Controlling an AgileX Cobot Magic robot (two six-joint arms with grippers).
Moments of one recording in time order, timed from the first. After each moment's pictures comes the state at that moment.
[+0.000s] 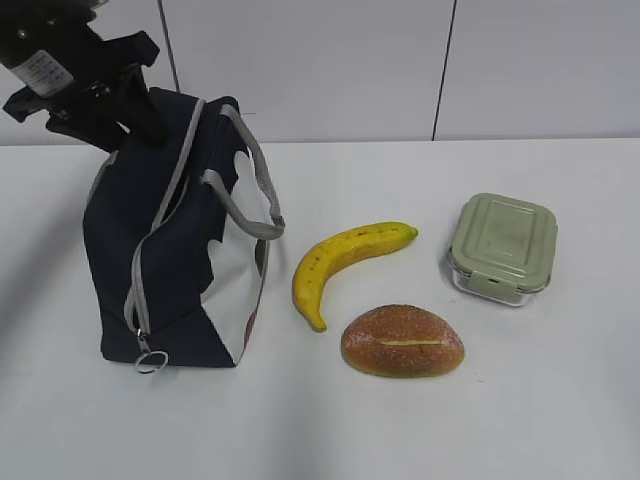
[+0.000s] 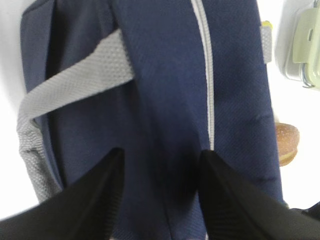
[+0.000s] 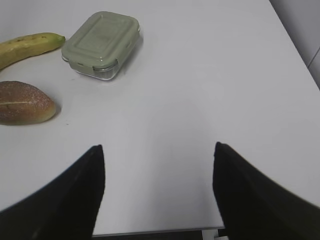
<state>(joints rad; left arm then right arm) -0.13 1.85 -1.69 -0.45 1.21 0.16 -0.10 -0.02 -0.50 -0.04 1.14 -0.07</state>
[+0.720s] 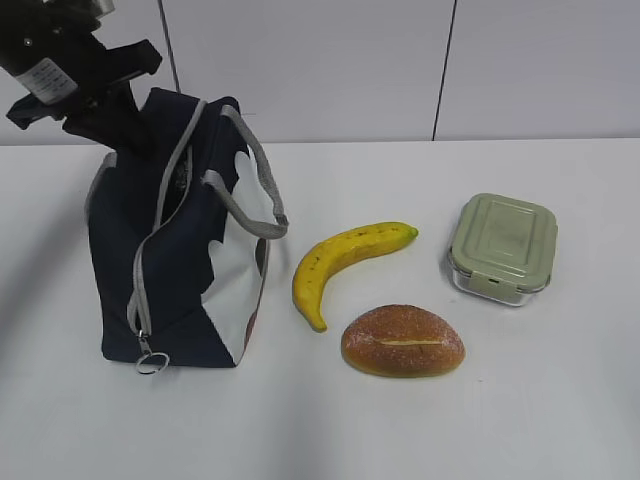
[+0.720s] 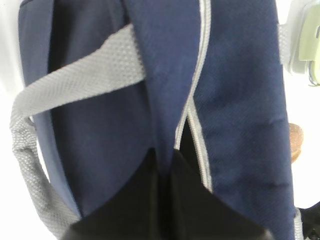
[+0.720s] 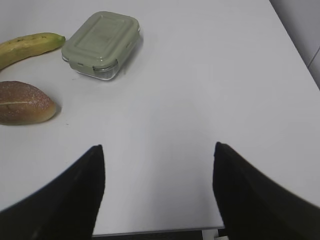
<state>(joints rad) -0.13 1.87 -1.69 -0.45 1.22 0.15 -0.10 -0.02 -0.50 -0.04 1.14 -0.07</state>
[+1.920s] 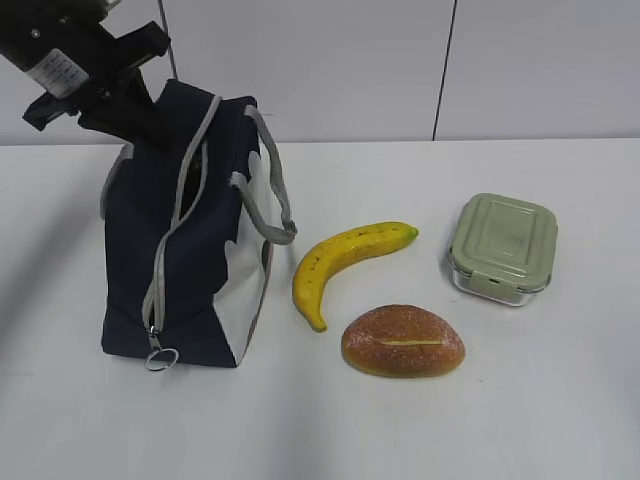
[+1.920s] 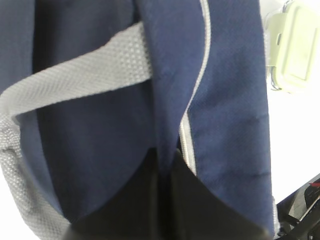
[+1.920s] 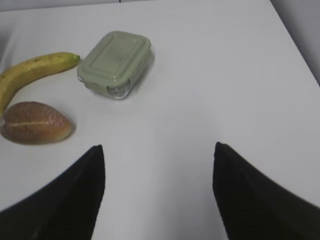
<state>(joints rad) -0.13 1.87 -1.69 -0.54 1.22 0.15 -0.10 0.04 -0.53 0.00 1.06 -0.07</state>
